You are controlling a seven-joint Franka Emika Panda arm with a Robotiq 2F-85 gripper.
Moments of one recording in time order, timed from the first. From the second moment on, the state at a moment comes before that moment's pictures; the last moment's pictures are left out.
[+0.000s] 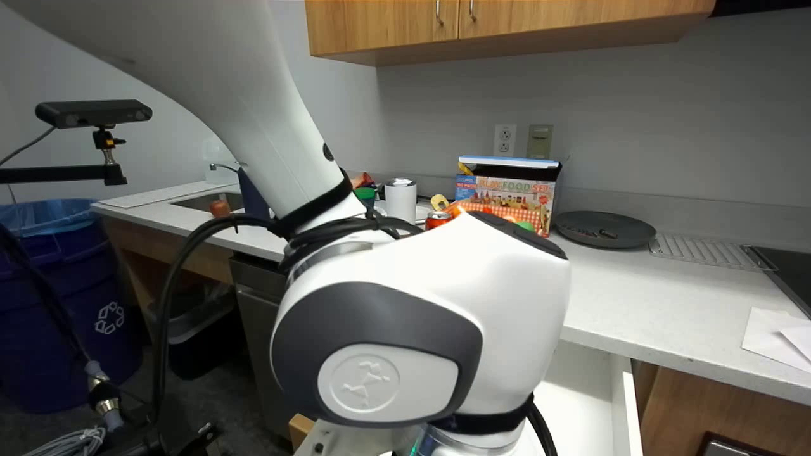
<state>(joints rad) -0.34 0.08 -0.30 -2.64 -0.08 2.48 0.44</state>
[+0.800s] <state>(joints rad) -0.33 0.18 -0.31 -2.54 0.19 2.56 0.43</state>
